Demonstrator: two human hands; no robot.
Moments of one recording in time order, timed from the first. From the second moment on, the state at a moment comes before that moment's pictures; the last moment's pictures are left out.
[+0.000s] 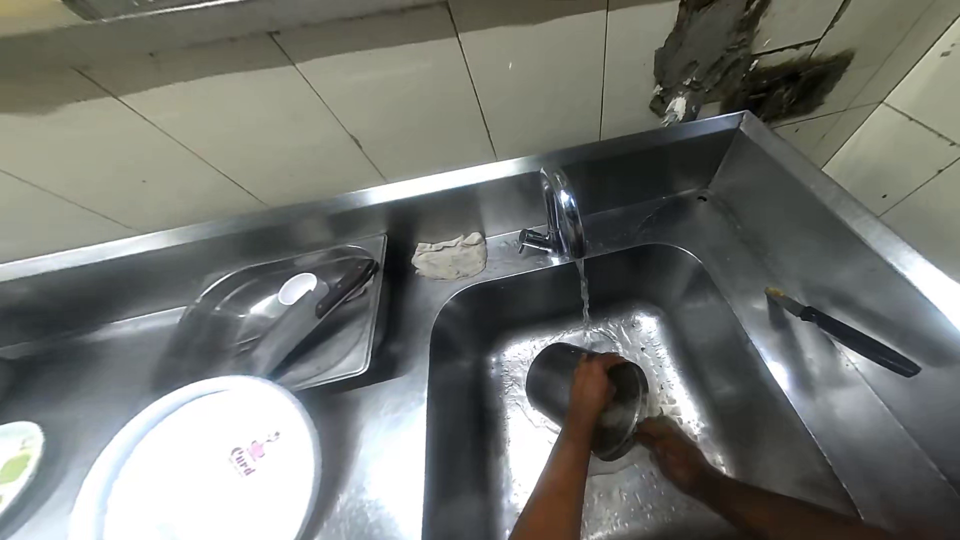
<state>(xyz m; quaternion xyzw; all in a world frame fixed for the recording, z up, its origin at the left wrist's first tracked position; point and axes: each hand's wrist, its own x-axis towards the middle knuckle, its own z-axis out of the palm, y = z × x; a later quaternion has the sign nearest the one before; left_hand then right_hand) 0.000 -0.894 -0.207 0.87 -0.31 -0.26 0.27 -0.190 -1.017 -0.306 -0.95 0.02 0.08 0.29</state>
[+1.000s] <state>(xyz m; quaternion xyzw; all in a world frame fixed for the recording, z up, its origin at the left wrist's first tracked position) -0.001 -0.890 -0.205 0.88 -0.29 -0.24 0.29 -0.150 -1.003 -0.274 -0.92 0.07 0.33 0.20</state>
